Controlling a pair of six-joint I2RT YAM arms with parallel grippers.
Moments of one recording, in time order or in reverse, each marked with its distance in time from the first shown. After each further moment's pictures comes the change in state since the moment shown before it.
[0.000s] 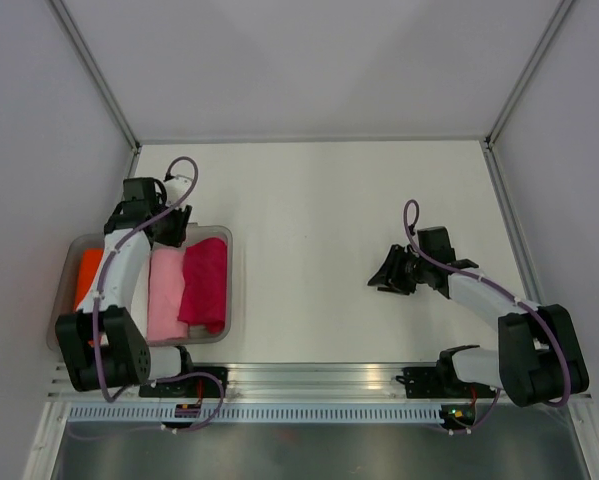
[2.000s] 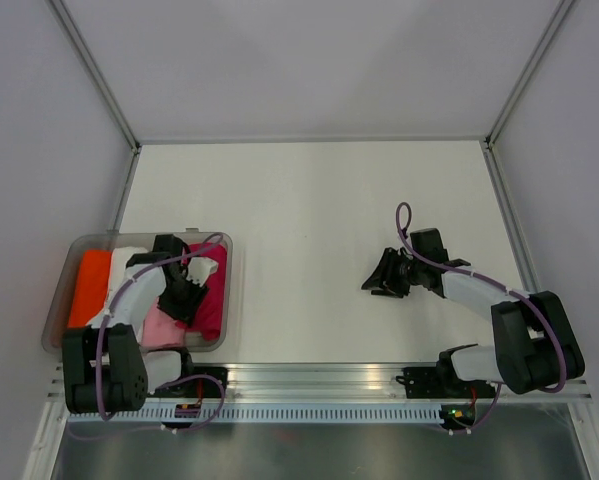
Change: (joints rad) left arm -0.082 -0.174 -0.384 -0.330 -0.116 0.109; right arm 0.038 0.067 -0.009 0.055 -0.034 0.039
